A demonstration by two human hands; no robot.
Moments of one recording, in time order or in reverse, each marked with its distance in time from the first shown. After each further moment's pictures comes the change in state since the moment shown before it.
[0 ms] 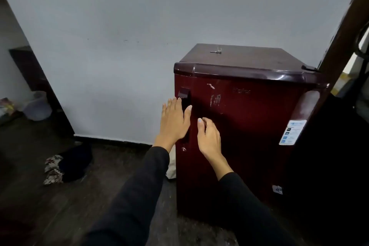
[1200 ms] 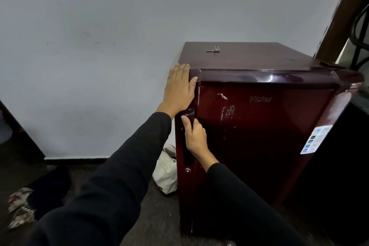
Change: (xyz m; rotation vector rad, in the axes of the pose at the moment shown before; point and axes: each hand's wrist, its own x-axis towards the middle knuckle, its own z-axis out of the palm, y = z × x) left_hand 0.201 -0.037 0.017 0.067 0.141 0.434; right_hand 0.117 -0.012 0.105 0.085 0.029 0.104
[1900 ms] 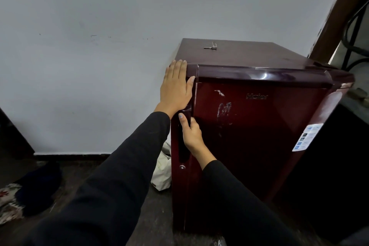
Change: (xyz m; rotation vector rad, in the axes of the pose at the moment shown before) left_hand -0.016 0.003 0.006 0.025 0.062 -0.037; right_hand -0.013 0.001 0.005 0.220 -0.070 0.150
